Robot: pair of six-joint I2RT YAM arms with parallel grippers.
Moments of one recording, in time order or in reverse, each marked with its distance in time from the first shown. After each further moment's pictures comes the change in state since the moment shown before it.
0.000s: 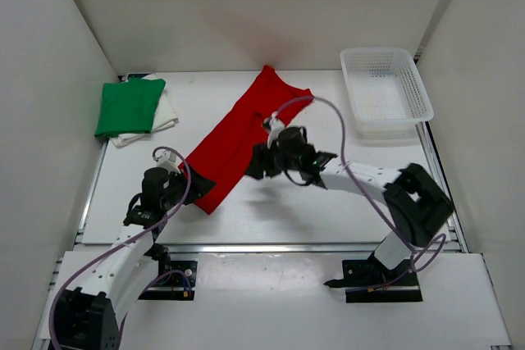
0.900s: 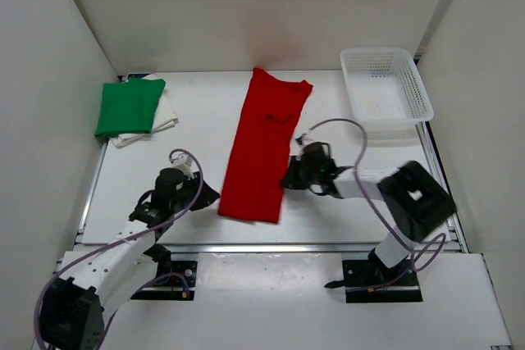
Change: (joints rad) left arm -0.123 0.019 0.045 -0.125 -0.083 0.050; right arm -0.071 0.128 -0.225 0.130 0.063 0.165
